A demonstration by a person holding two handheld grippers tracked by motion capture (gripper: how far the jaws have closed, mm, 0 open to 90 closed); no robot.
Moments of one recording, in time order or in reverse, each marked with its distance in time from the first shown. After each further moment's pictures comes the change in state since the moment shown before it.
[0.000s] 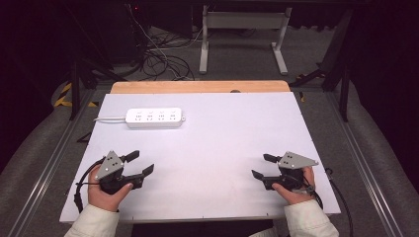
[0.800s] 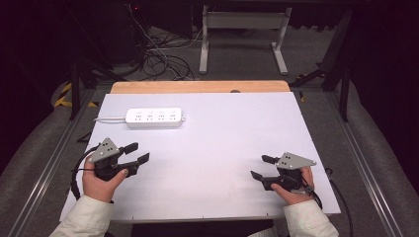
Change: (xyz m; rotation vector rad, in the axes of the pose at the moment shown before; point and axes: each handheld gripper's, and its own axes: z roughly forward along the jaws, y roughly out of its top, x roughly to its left) left arm 0.023 0.028 -0.001 0.052 -0.028 -0.070; right arm 0.002 -0.001 0.002 0.015 0.009 -0.005
